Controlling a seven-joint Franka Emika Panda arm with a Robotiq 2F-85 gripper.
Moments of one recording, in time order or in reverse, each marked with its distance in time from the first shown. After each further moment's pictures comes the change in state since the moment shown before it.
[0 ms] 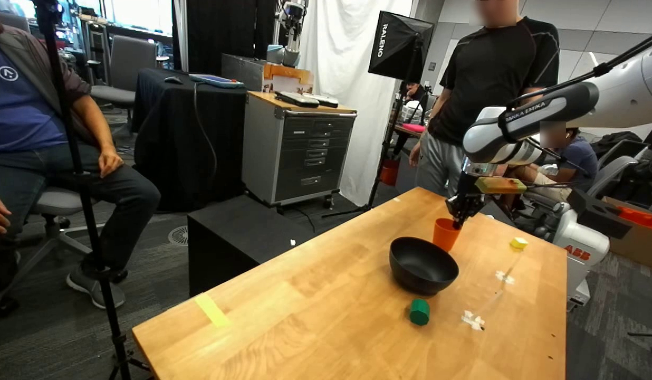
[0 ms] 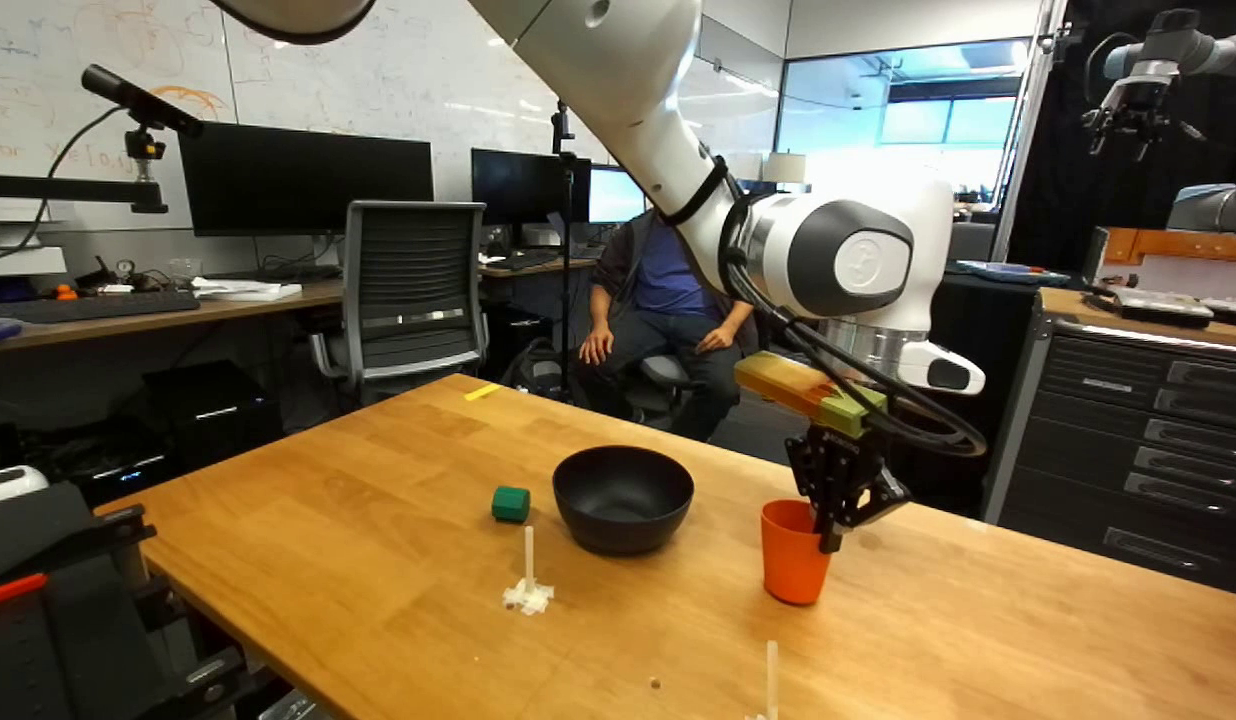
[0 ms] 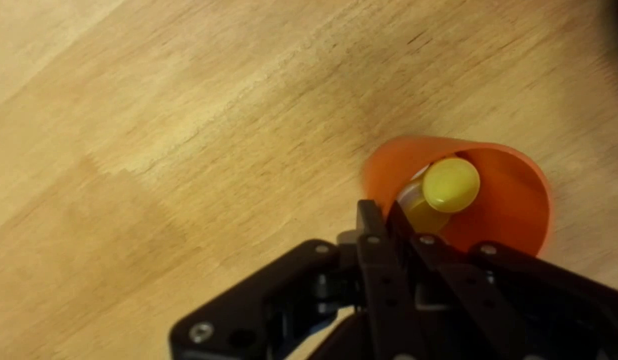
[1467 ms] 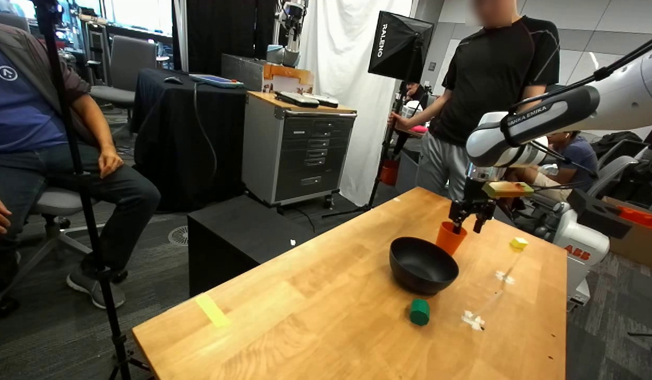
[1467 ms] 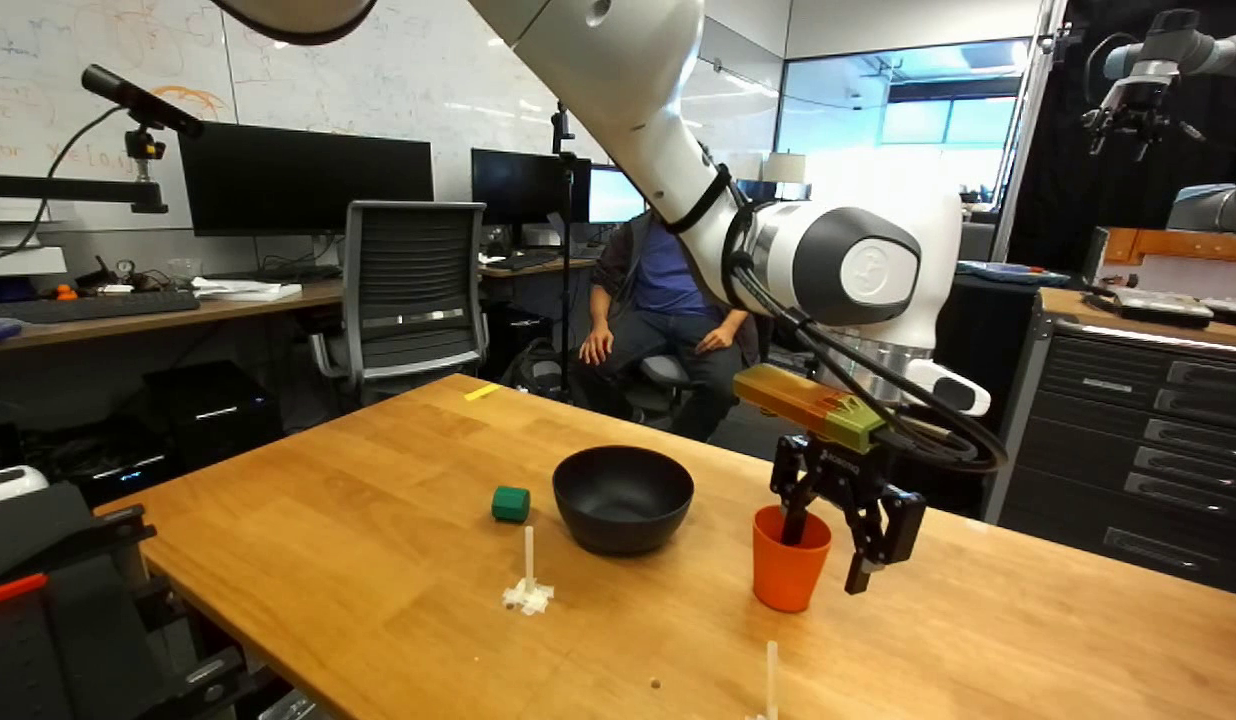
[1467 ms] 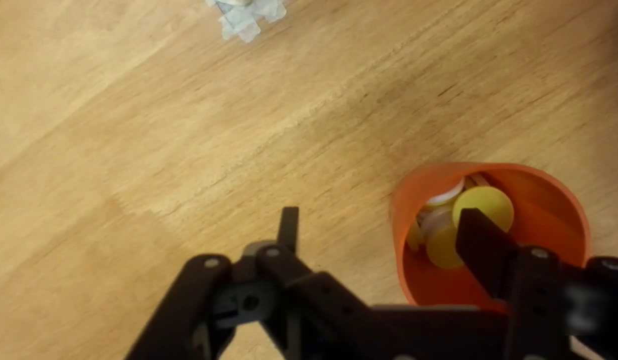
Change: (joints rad) arm 0.000 -0.001 -0.022 -0.021 -0.007 -0.054 -0.034
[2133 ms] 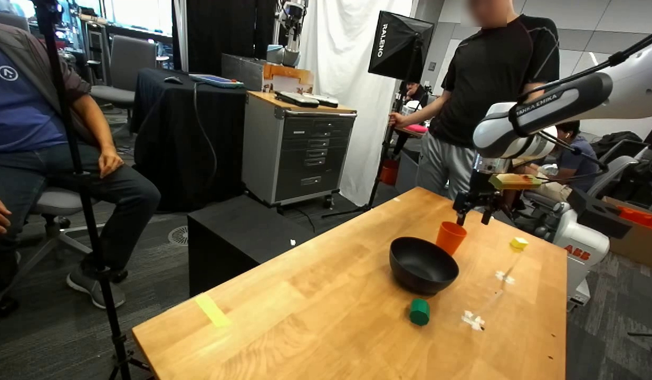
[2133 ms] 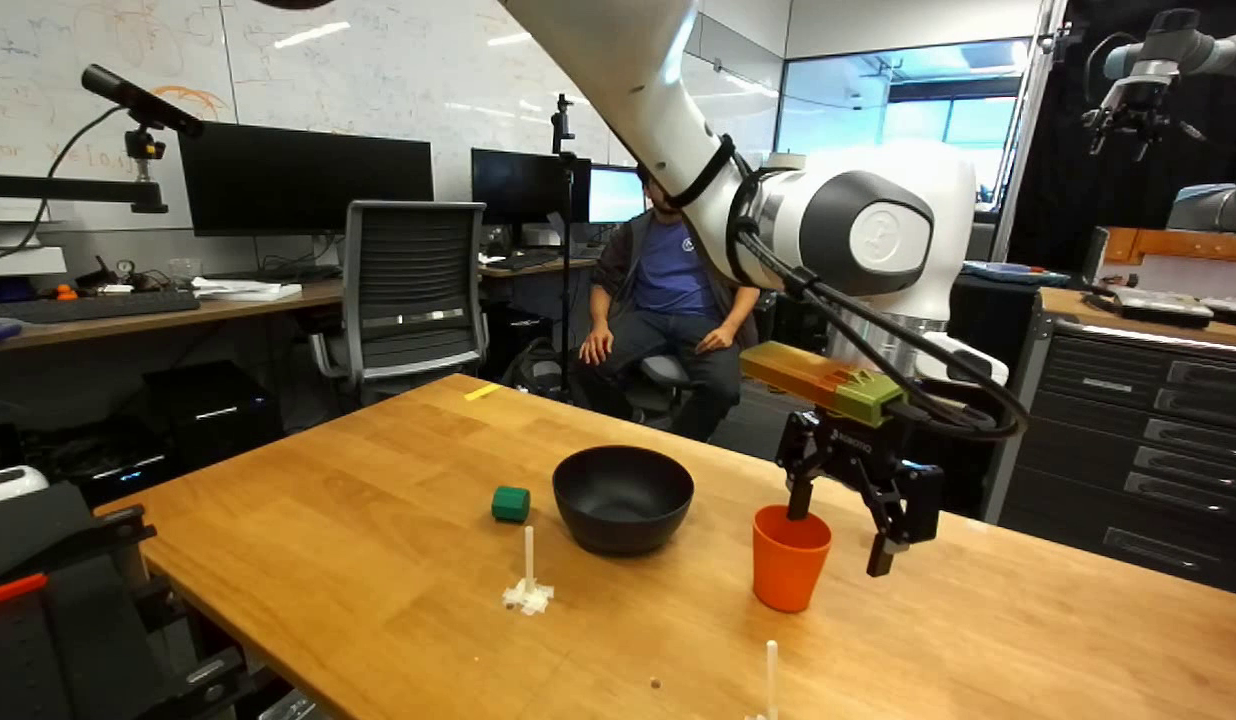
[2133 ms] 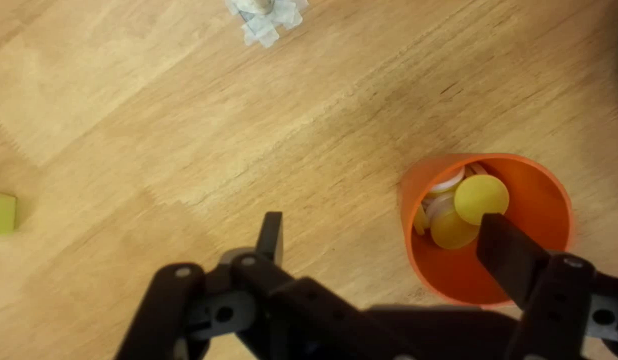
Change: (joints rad) arm 0.001 -0.058 -0.012 -0.044 0.000 0.000 0.000
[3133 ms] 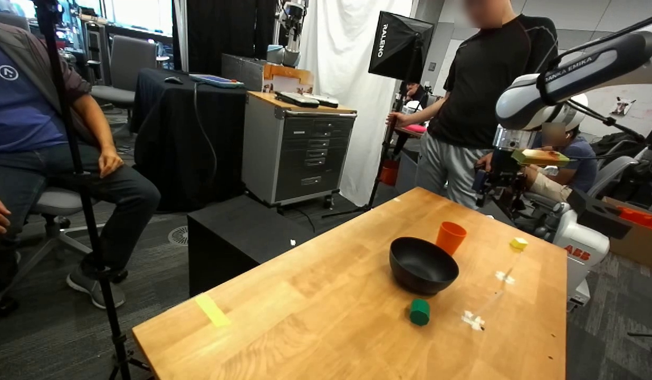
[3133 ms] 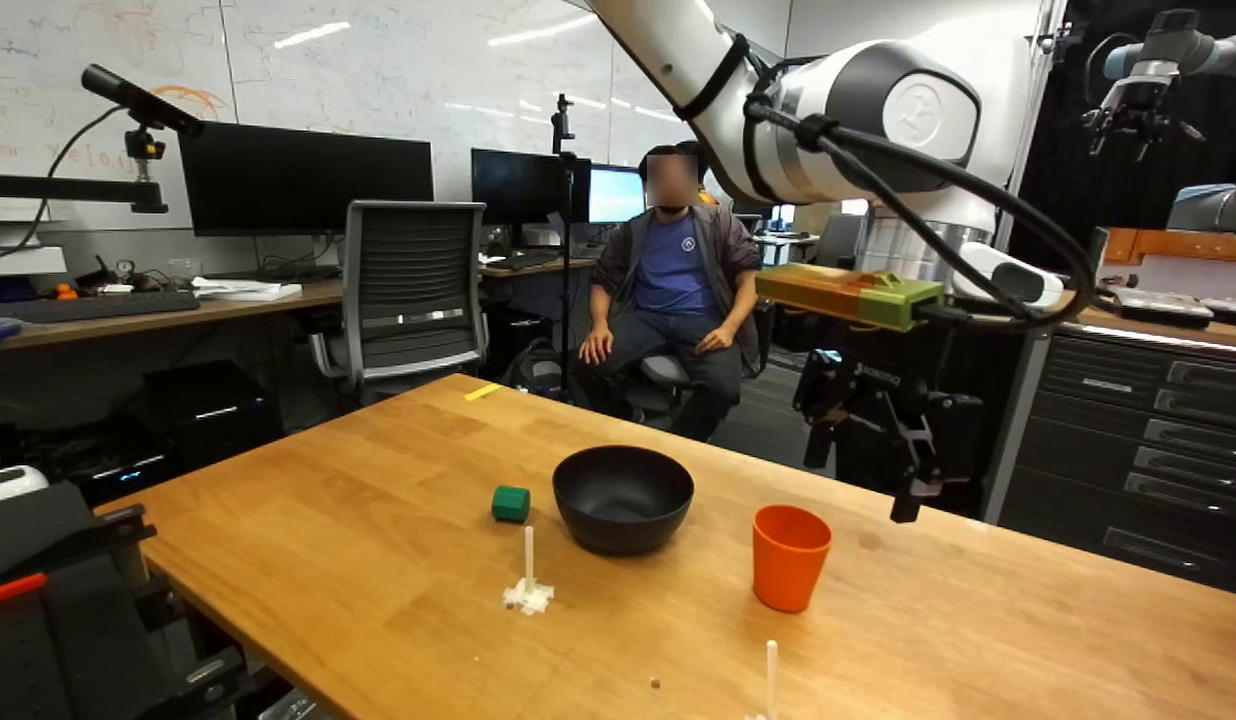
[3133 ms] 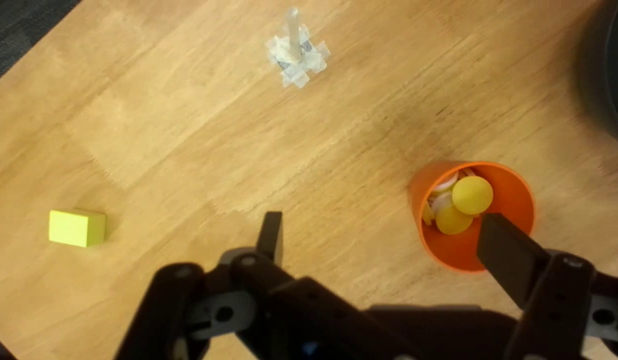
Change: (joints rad) arm 0.000 -0.155 -0.037 -0.090 0.007 -0.087 0.011
